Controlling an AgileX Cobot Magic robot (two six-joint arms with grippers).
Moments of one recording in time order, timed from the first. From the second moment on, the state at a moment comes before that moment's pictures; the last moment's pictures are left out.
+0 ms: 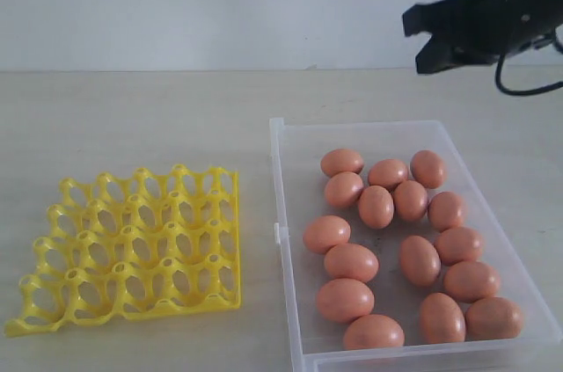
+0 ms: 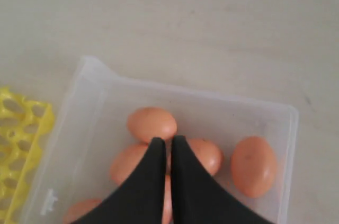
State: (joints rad) left arm 0.05 0.00 0.00 -0.09 0.08 -0.11; right arm 0.16 1.62 -1.23 0.58 0.68 -0.46
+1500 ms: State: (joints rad) left arm 0.05 0.00 0.00 -0.09 0.08 -0.11; right arm 0.34 1.91 -1.23 0.41 0.64 -0.44
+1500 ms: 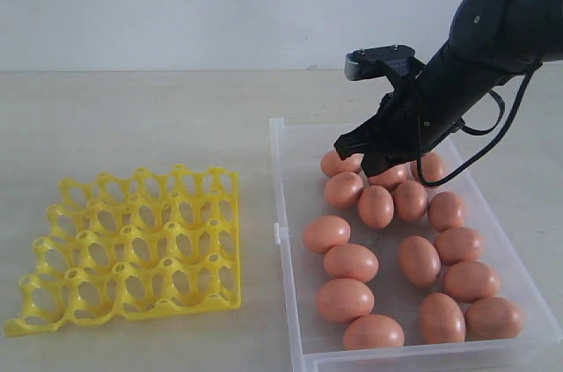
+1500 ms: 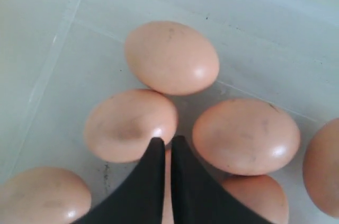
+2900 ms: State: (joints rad) left arm 0.05 0.00 0.00 -0.09 0.08 -0.11; right arm 0.34 2.00 -1.23 0.32 0.69 -0.14
